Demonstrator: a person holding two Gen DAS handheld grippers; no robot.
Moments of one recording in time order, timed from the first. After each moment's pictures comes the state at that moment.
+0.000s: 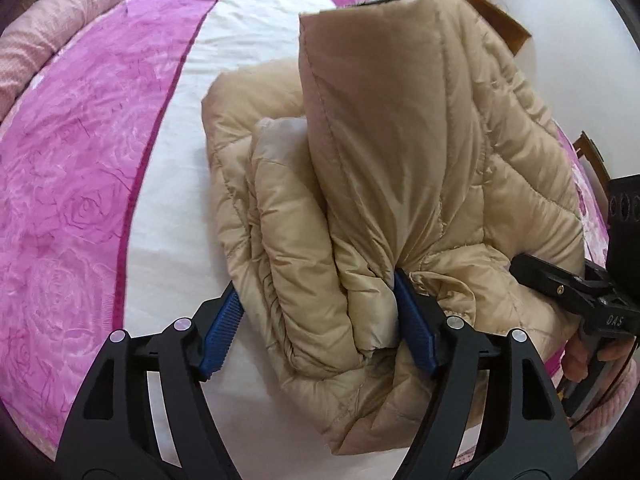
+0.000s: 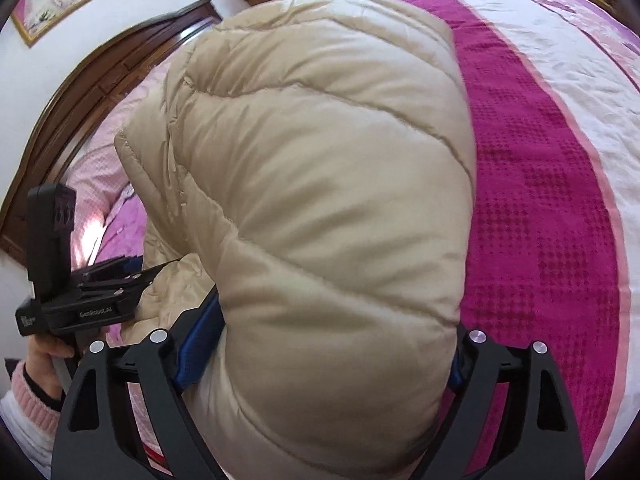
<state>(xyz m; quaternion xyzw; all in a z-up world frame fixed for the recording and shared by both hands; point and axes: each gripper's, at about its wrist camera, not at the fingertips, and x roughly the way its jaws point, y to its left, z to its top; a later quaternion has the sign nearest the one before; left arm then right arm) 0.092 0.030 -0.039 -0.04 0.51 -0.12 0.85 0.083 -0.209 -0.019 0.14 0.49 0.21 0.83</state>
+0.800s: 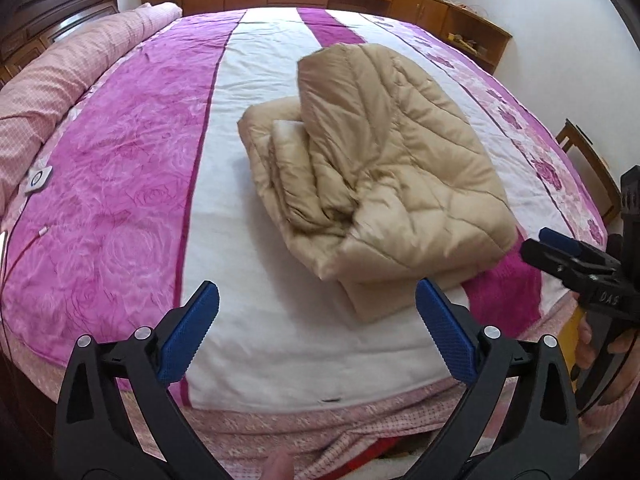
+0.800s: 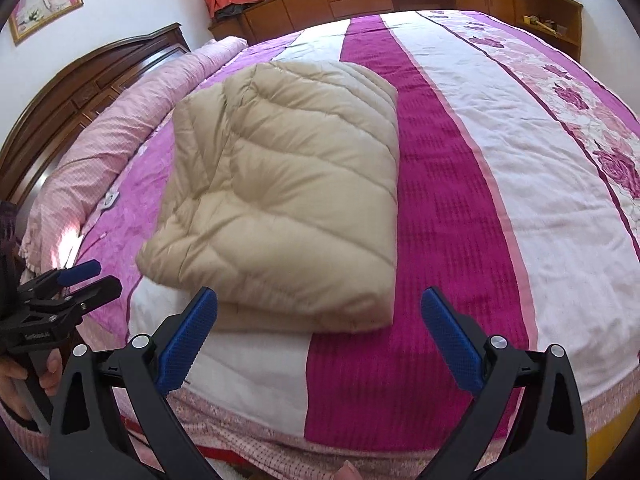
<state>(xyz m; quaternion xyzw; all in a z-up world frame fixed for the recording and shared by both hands) -0.011 0.035 0.030 -0.01 0.47 -0.11 0.88 -0.030 -0.216 0.037 0.10 0.45 0.11 0.88</state>
